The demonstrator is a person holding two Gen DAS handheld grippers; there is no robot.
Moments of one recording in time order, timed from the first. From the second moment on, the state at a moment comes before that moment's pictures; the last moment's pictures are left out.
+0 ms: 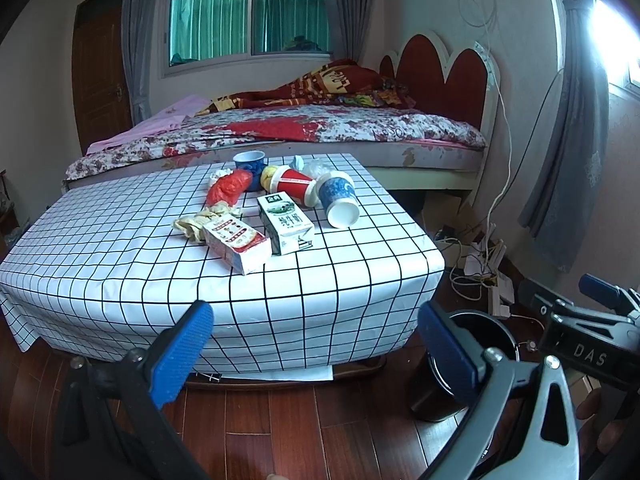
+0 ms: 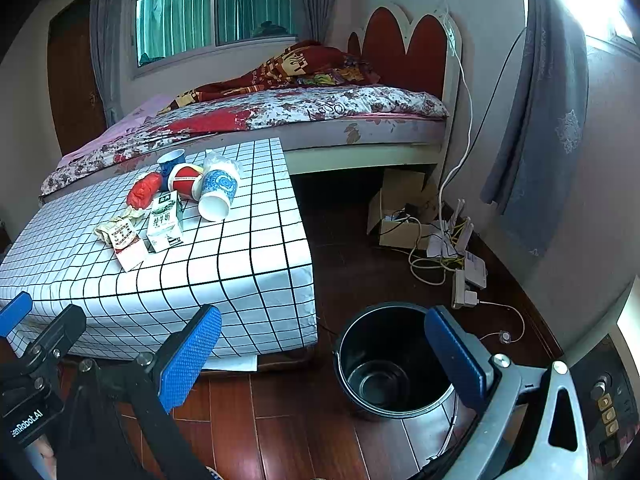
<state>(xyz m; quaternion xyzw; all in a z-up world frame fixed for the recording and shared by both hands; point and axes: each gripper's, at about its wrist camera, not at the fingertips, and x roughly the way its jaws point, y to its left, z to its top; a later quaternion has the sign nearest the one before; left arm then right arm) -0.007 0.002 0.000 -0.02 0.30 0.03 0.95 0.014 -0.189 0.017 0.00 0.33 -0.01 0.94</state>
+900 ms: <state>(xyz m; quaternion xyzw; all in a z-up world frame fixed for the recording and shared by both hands) -0.003 0.000 0.003 -0.02 0.30 0.03 0.95 0.019 -0.179 0.013 0.00 0.34 0.00 0.94</state>
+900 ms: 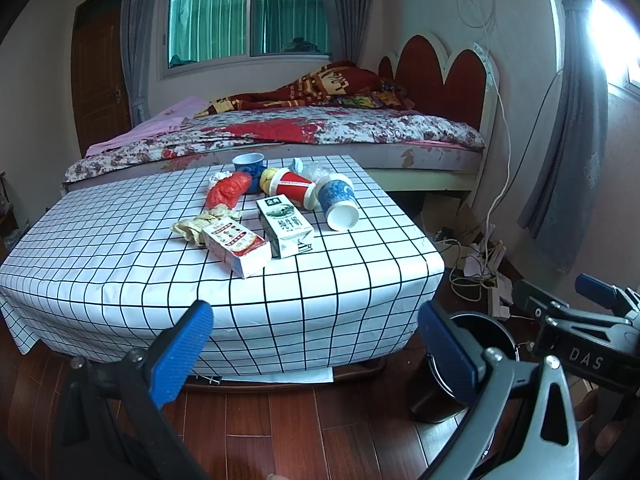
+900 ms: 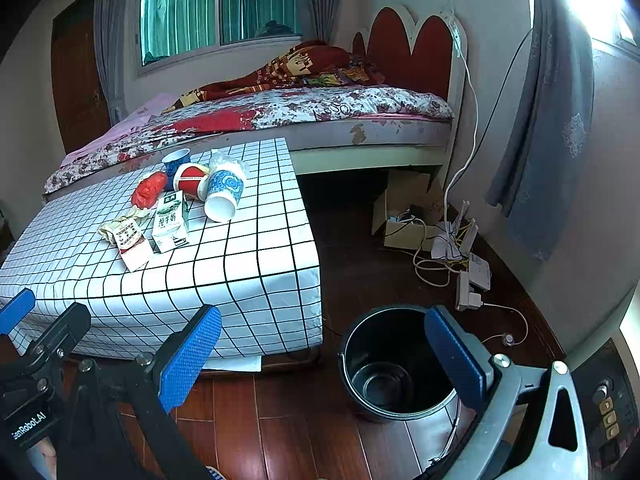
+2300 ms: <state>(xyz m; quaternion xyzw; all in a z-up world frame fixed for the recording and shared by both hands) 0.171 0.120 -0.106 -0.07 0.35 0.18 0.92 0.230 -0.076 -0.070 -0.05 0.38 0.16 0.91</state>
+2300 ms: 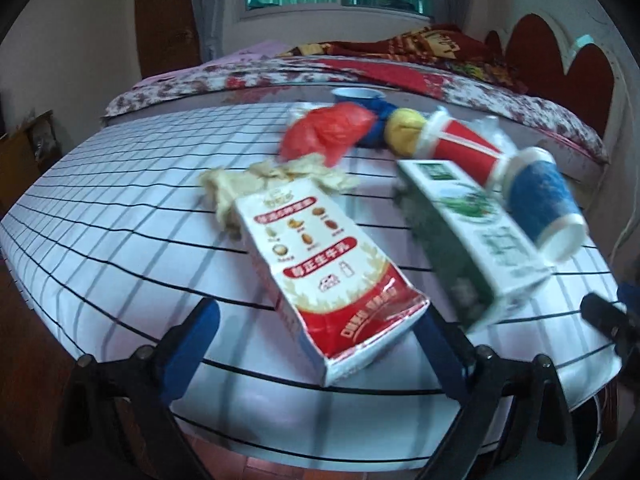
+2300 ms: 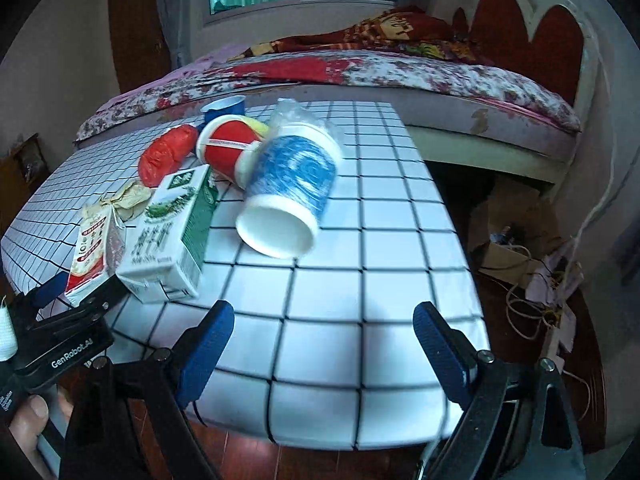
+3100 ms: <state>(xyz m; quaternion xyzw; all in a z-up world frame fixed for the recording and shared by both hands) 0.155 0.170 -0.111 -0.11 0.35 0.19 0.91 0.271 -0.075 -0.075 -0.02 0.38 0.15 0.91</state>
